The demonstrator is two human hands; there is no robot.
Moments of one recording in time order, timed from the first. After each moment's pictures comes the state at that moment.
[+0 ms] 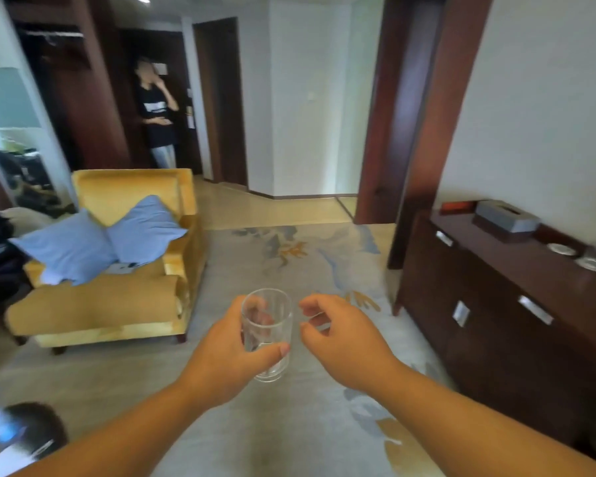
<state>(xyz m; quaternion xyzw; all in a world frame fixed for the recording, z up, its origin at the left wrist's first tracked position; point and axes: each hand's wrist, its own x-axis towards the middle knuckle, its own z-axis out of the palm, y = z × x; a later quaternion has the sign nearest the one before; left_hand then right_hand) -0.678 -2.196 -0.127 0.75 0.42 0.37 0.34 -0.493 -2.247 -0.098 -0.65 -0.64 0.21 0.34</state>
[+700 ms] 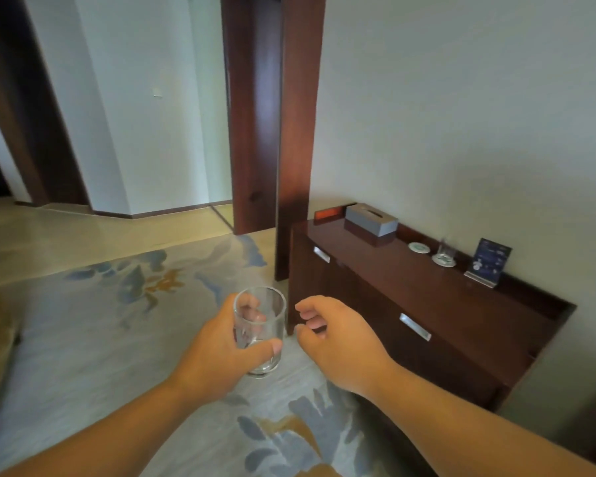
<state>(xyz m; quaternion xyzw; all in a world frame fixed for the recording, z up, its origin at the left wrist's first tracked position) -0.348 -1.985 -0.115 0.80 0.28 0.29 0.44 -0.200 -2.114 -0.081 -0.77 -0.51 0.14 0.35</state>
